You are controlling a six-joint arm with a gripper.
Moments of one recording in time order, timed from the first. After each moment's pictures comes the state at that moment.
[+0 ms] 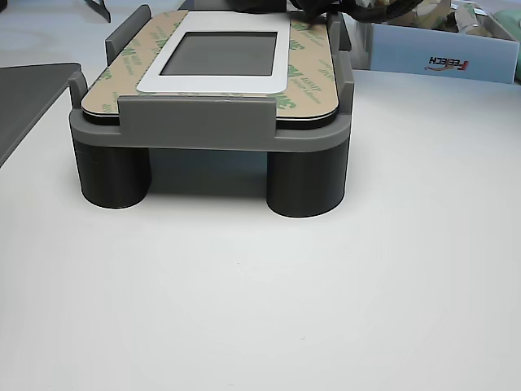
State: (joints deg) arm 2.5 168.0 152.4 56.2 8.3 6.9
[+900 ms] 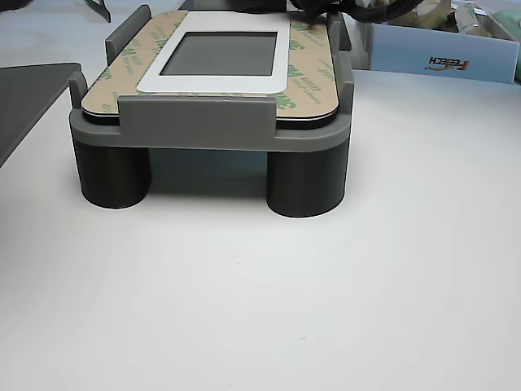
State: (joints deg) arm 10.1 159.5 154.5 40.2 10.0 -73.9
